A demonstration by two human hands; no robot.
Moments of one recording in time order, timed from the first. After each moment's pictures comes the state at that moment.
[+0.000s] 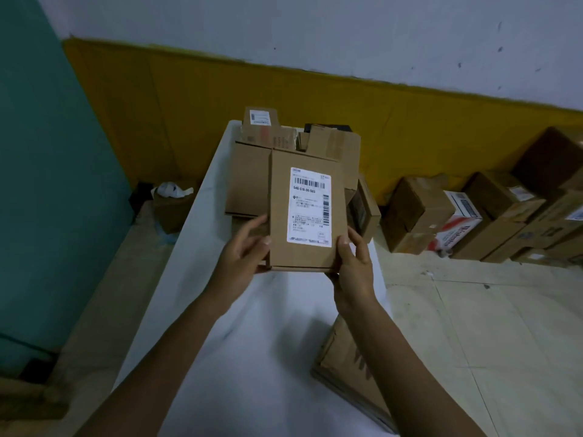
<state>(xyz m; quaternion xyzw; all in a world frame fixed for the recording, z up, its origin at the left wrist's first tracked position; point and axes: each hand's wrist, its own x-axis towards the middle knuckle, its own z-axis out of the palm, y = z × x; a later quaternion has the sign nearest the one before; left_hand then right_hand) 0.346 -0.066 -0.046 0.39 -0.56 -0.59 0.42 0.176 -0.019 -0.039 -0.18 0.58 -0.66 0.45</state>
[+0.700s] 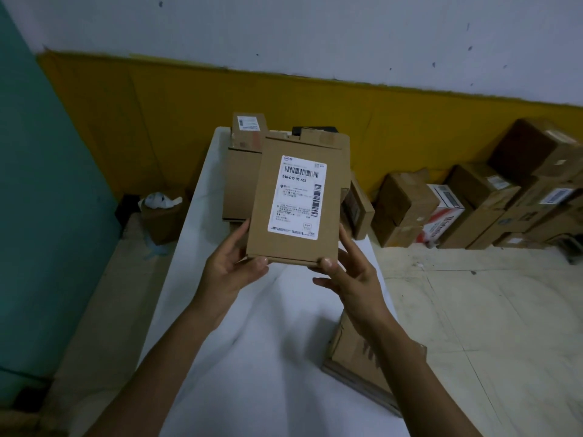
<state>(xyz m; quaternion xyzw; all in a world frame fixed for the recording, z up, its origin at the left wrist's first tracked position) 0.386 -0.057 -0.040 0.31 -0.53 -0.66 0.43 0.186 0.018 -0.033 -0.41 0.54 -0.59 0.43</state>
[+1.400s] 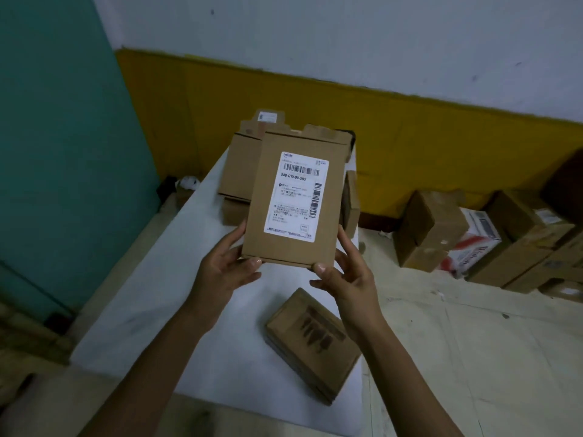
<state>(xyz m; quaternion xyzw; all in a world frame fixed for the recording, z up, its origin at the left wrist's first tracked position) 0.282 0.060 -0.041 0.40 -0.49 -0.59 0.50 0.076 0.093 -0.039 -0.45 0.50 -0.57 0.47</state>
